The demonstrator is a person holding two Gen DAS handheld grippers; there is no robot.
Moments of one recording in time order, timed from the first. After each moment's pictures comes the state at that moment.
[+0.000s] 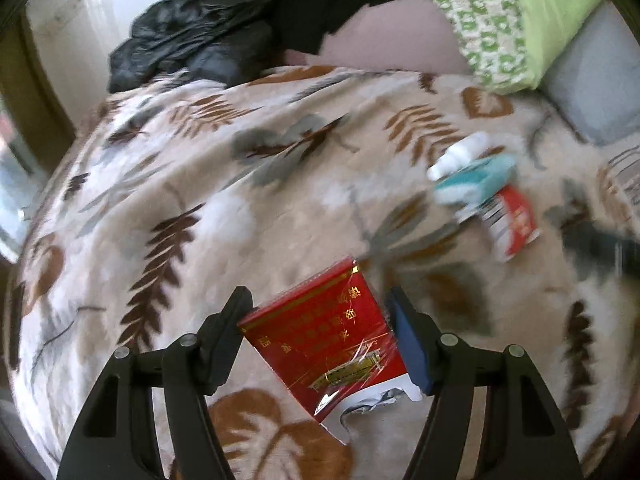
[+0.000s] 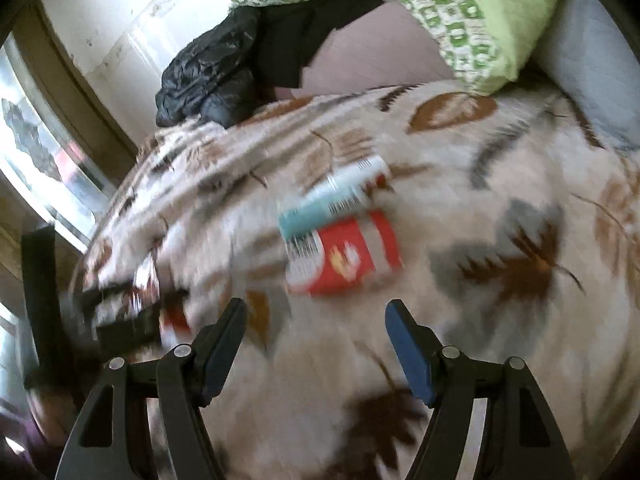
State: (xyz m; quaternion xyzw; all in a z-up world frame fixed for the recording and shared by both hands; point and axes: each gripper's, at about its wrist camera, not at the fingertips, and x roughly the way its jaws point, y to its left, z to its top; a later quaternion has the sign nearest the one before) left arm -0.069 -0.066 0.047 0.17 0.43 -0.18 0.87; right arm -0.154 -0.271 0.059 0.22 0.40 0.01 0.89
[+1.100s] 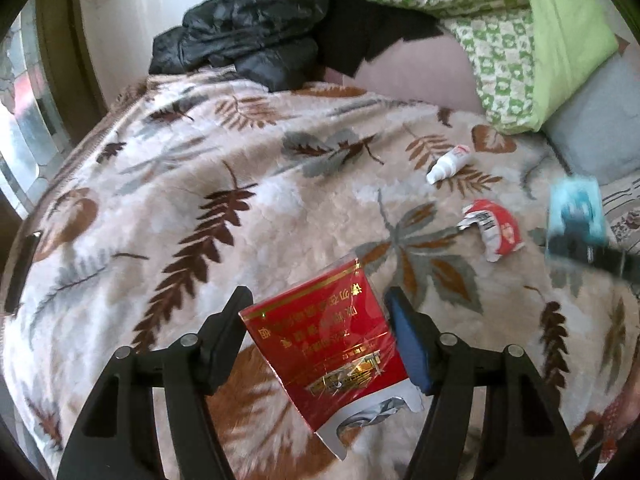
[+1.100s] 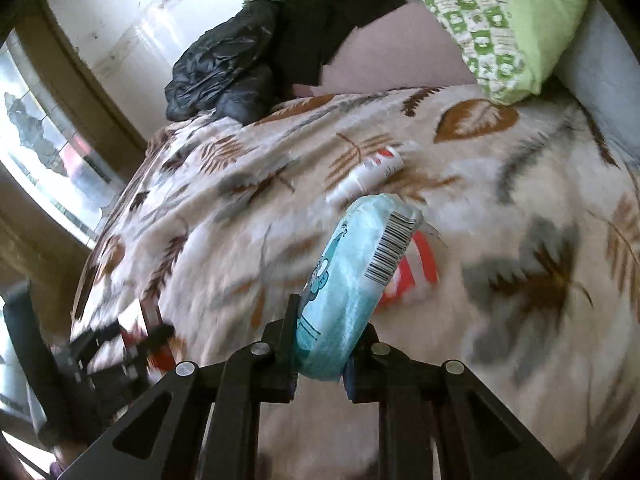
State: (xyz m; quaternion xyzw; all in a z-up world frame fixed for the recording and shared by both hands) left arm -0.109 -0.013 0.088 0.09 0.41 -0.17 0.89; right arm -0.162 -0.243 0.084 0.21 0.42 0.01 0.89
